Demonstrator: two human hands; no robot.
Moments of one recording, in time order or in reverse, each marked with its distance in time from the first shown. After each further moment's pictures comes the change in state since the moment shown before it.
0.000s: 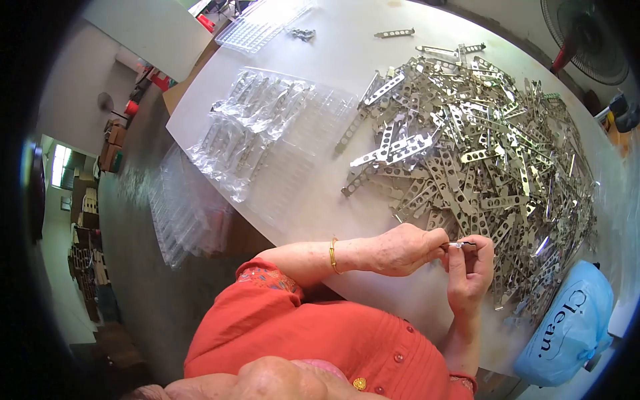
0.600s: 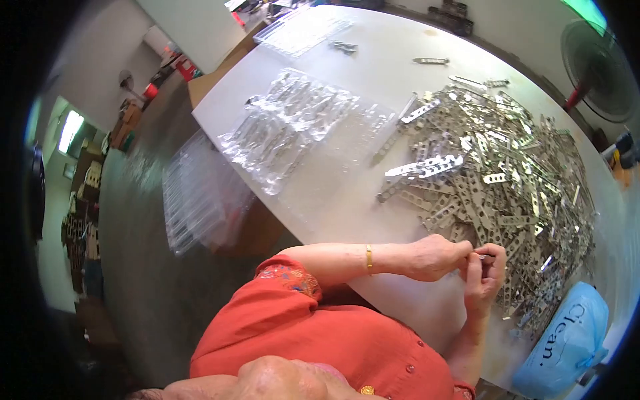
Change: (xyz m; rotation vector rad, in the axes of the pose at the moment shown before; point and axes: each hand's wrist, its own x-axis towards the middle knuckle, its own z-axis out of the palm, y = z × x) left_hand 0.000 -0.001 0.009 0.068 -0.021 -0.013; right_hand -0.003 0.012 0.002 -0.097 -0.004 -0.084
